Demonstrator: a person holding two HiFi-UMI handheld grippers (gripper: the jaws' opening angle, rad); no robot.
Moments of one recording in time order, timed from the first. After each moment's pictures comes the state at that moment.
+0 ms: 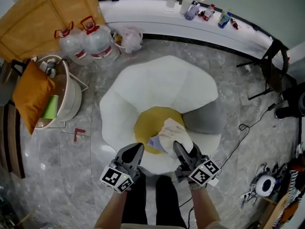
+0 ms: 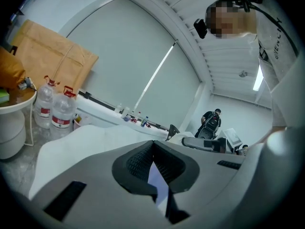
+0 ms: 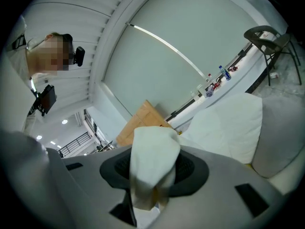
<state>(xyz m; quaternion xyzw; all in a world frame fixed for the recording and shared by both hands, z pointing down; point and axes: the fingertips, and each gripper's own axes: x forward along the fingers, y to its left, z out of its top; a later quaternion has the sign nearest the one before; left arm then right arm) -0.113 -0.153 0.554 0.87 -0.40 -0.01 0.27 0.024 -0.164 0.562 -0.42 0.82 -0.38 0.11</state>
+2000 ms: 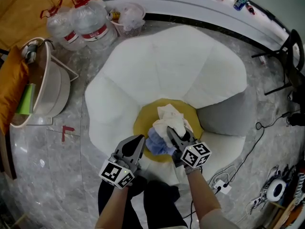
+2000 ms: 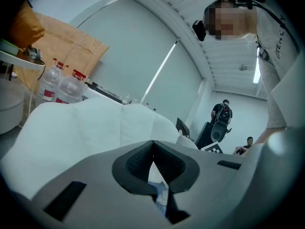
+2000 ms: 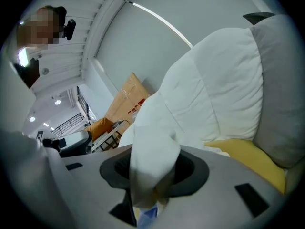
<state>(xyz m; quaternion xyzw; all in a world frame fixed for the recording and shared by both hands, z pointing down) -0.126 -0.190 0.809 0.87 -0.41 -0.02 0.26 -0.010 -0.222 0.909 -0.43 0.82 -0.37 0.00</state>
